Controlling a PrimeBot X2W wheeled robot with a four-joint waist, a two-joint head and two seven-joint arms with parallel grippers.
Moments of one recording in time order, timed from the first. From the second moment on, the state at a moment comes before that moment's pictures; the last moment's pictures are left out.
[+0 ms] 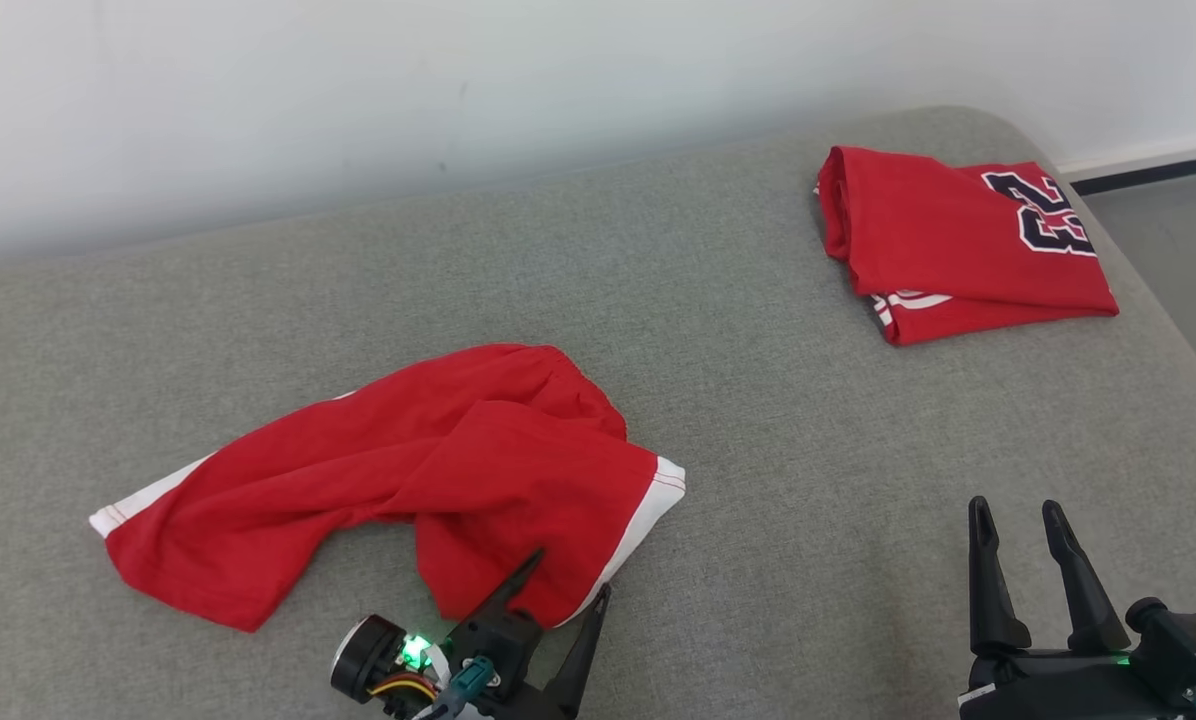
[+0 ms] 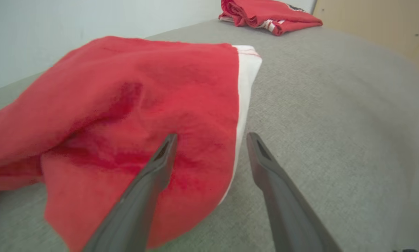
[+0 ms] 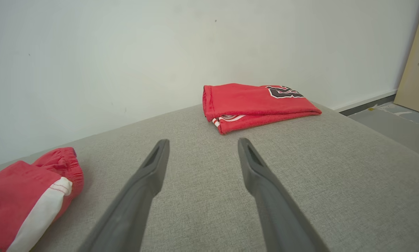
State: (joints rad) left arm -0.31 0.07 -0.54 0.55 -0.15 -0.08 -0.19; right arm -0.02 -0.11 -0.01 0.17 0.33 0.13 -0.26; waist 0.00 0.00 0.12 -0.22
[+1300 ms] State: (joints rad) left arm 0.00 0.05 -0.27 0.28 -0.37 0.03 -0.26; right arm 0.01 -0.11 -0.02 0.17 0.33 0.13 -0.26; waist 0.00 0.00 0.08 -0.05
